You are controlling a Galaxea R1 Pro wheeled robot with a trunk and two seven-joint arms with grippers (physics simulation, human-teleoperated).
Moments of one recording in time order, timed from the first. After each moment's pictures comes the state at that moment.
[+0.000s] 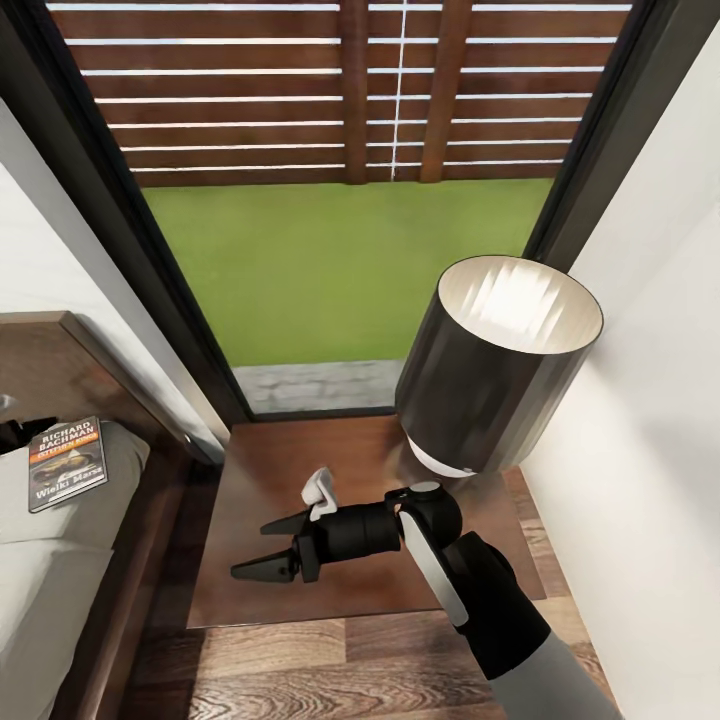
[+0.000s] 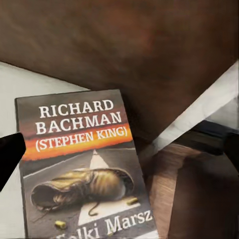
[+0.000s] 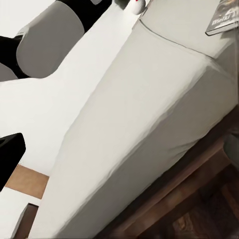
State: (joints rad) left arm -0.86 0.68 0.36 -0.73 0.25 0.53 -0.47; right arm -0.59 0.12 0.48 -1.37 -0.32 0.85 1.00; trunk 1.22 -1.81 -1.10
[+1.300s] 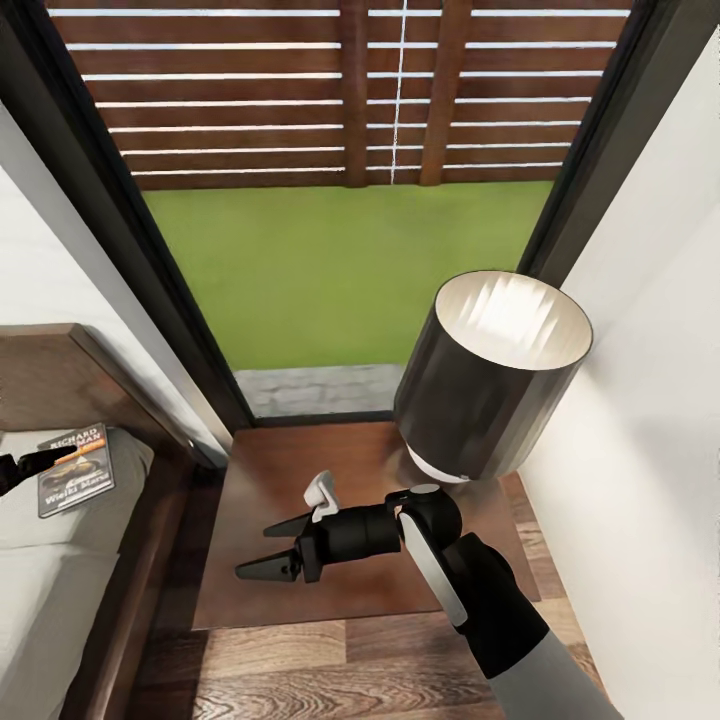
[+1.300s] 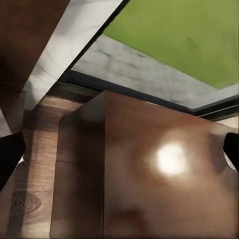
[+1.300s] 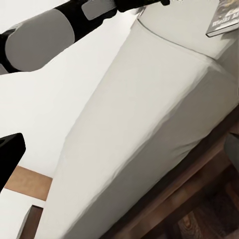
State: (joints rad) left arm -0.86 0.76 0.35 -0.45 0.22 0.53 -1.17; right arm -0.60 0.12 0.47 -1.34 -0.32 0.85 1.00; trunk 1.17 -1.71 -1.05
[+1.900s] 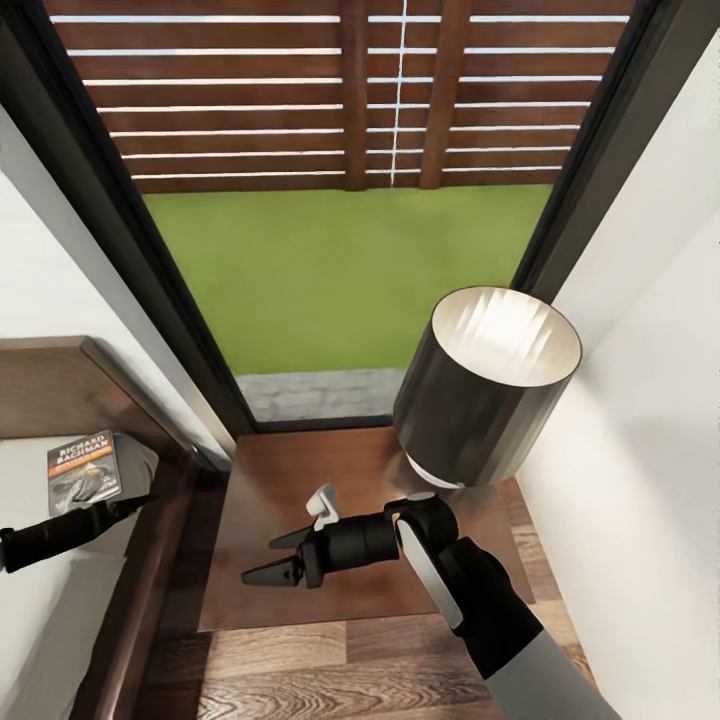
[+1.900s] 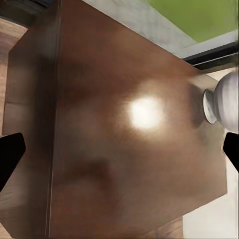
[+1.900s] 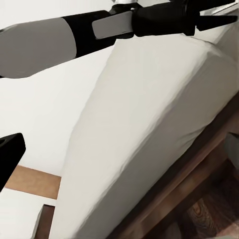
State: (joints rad) left arm -0.86 0.59 0.25 -0.20 0.17 0.37 -1.17; right arm -0.60 0.12 0.47 -1.25 -0.31 0.85 0.99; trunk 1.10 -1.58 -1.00
